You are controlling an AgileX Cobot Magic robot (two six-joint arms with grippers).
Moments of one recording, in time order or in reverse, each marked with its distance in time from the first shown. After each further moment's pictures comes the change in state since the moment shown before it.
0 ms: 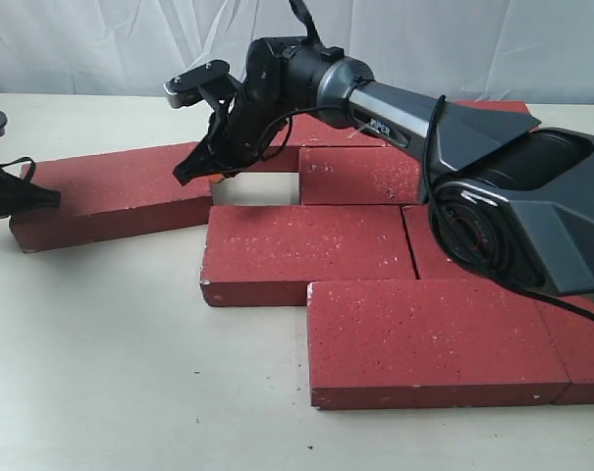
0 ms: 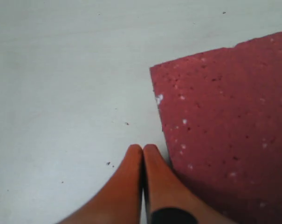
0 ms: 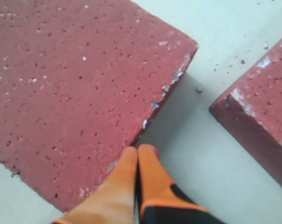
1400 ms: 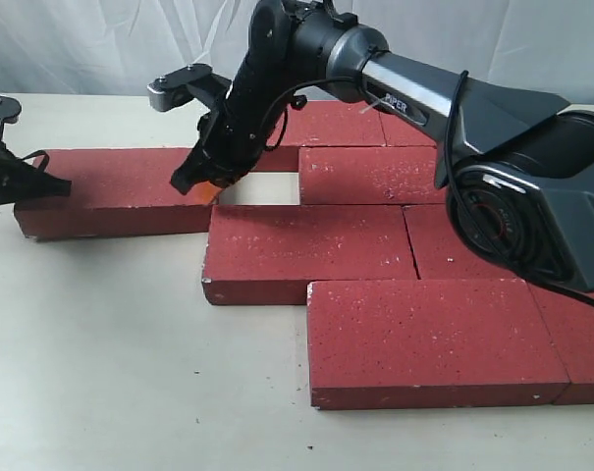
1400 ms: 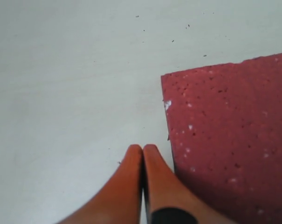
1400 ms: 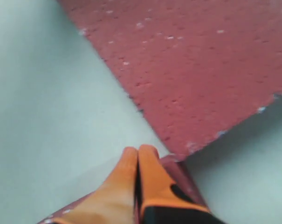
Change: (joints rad) left arm -0.048 0.000 -0.005 0.025 -0.100 -0.007; right arm 0.002 -0.068 -0.002 0.182 0.299 -0.207
